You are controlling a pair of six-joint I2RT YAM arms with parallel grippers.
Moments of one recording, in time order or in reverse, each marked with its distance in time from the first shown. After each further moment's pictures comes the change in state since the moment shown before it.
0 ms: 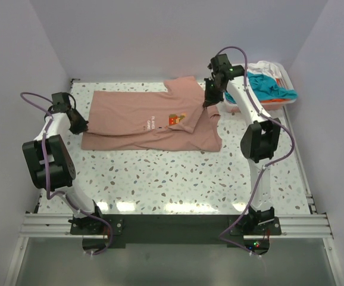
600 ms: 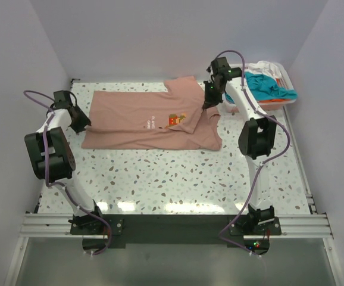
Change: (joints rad) left arm 0.000 0.109 0.070 0.027 0.018 0.000; right arm -0.032 0.091 0.040 0.014 -0.040 -0.038
